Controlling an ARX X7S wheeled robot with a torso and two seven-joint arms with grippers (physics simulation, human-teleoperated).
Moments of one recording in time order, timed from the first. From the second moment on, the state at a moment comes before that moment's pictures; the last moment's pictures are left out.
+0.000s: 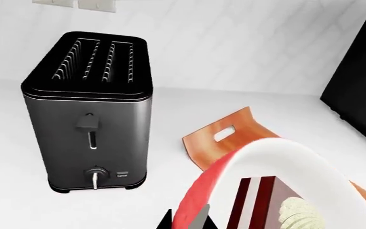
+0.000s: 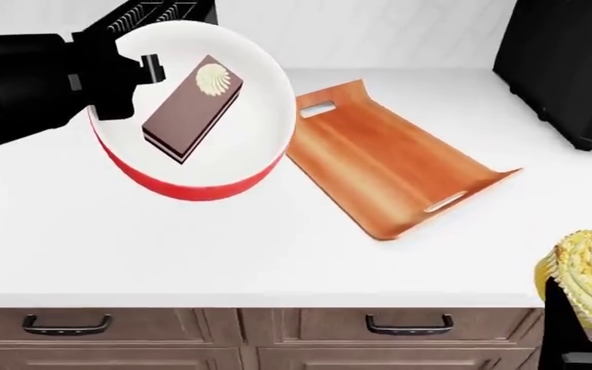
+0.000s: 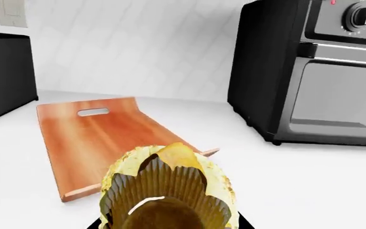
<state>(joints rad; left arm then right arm) -1.47 -0.74 0.43 0.10 -2.24 -1.09 -1.28 0.20 0.64 1.18 -1.03 2.52 1.53 1.35</state>
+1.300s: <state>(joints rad) -1.41 -0.63 0.40 0.04 -2.18 -0.78 -1.34 0.25 0.60 1.14 -1.04 2.47 1.55 1.33</state>
